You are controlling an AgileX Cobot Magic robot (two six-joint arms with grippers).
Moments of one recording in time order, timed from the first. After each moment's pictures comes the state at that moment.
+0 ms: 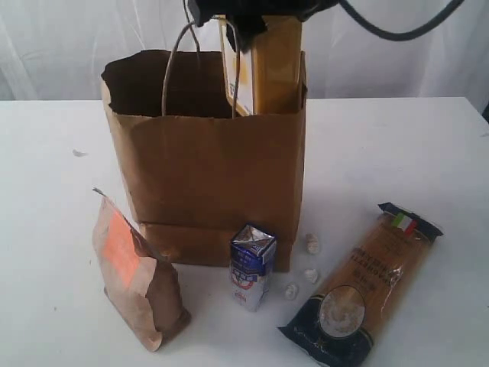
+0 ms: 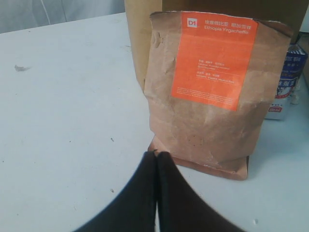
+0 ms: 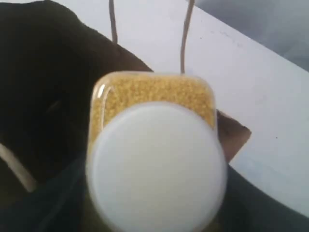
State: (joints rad) left arm -0.46 0.00 0.02 -0.19 0.34 0.18; right arm 0.71 1.70 -1.89 -0.22 1.15 0.17
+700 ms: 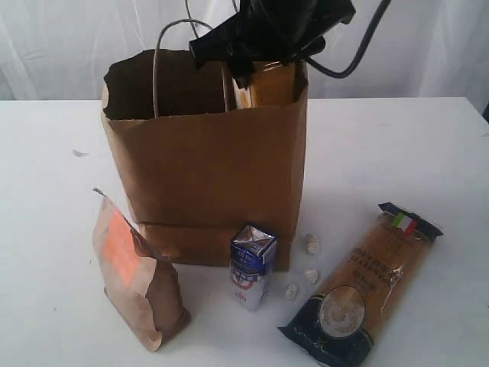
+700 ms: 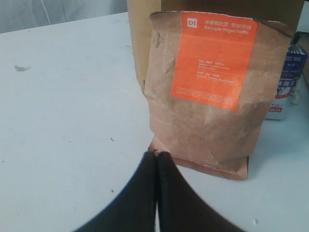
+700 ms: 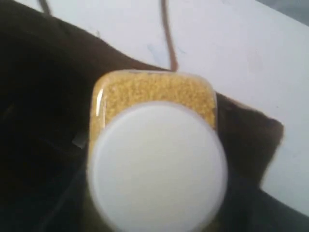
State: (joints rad) left arm -0.46 0.00 0.02 -0.19 0.34 0.18; right arm 0.71 1.83 -1.90 -0.30 1.14 0.32
